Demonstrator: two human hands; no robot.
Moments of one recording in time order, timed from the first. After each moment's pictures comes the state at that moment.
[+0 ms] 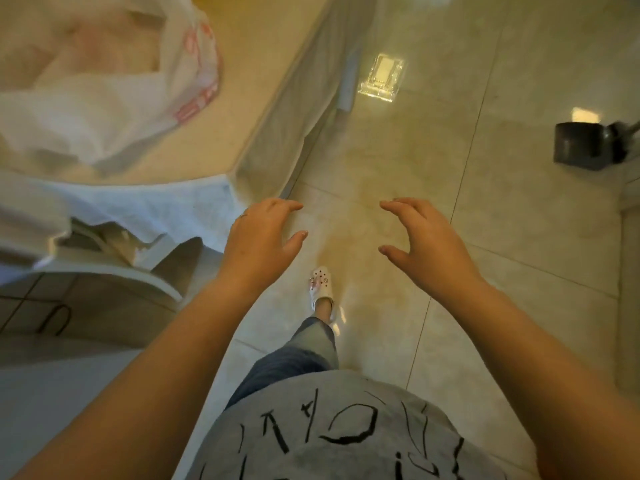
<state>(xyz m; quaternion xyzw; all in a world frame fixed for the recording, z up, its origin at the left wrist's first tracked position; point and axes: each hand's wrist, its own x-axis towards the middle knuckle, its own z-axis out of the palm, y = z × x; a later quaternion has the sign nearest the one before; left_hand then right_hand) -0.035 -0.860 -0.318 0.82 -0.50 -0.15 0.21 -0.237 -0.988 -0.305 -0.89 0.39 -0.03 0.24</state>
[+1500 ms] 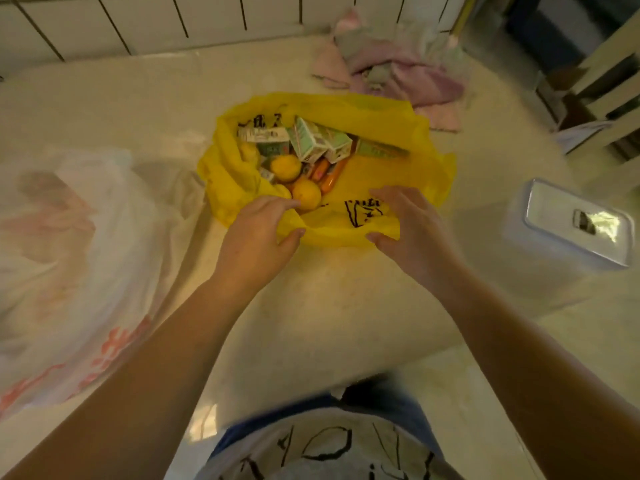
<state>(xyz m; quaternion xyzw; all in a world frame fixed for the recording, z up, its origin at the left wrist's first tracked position) 0.390 -1.361 -0.276 0.95 -0.13 0.02 0.29 0.379 -1.586 -0.256 -0.96 -0.05 -0.01 0.28</state>
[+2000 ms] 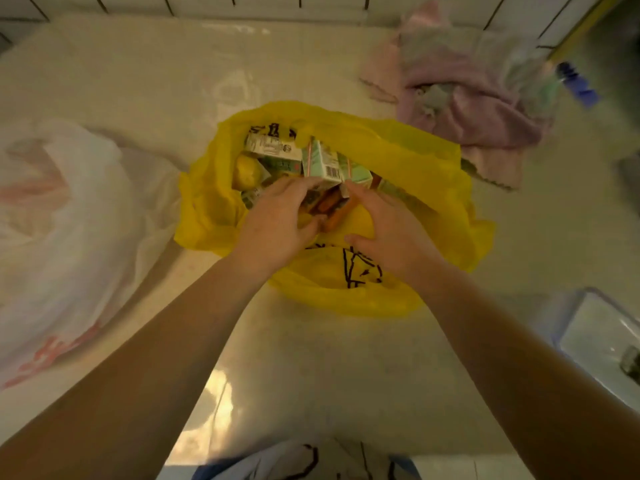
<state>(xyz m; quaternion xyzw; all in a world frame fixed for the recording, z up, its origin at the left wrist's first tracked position) 0.495 -1.423 -0.285 0.95 0.00 0.01 0.31 0.532 -1.603 -0.284 -0.93 -0.23 0.14 0.25</state>
